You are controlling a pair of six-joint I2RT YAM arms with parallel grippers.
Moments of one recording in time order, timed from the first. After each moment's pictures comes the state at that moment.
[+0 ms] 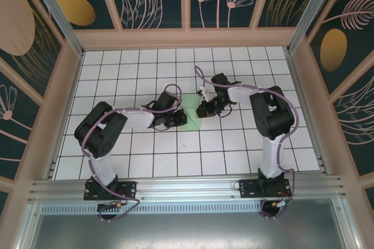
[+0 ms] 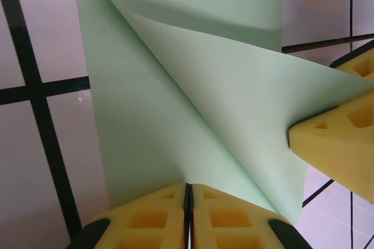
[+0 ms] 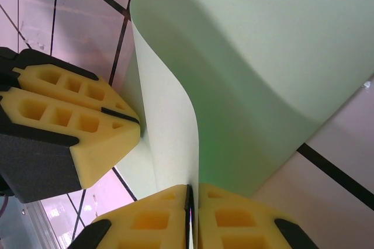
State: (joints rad) left arm -0.64 1.84 0.90 0.02 0.32 -0.73; right arm 0.43 2.00 1.22 -0.54 -0.73 0.01
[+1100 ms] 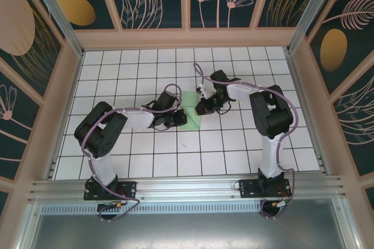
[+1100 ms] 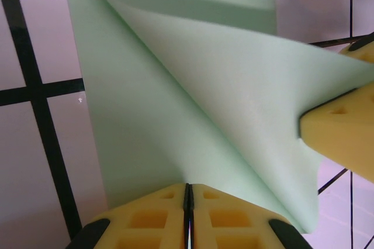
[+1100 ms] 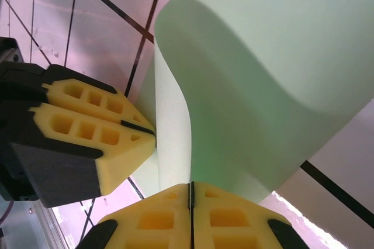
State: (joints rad) left arm -0.64 1.84 0.90 0.02 0.32 -0.73; right arm 0.44 2.02 1.29 -0.60 -0.74 0.00
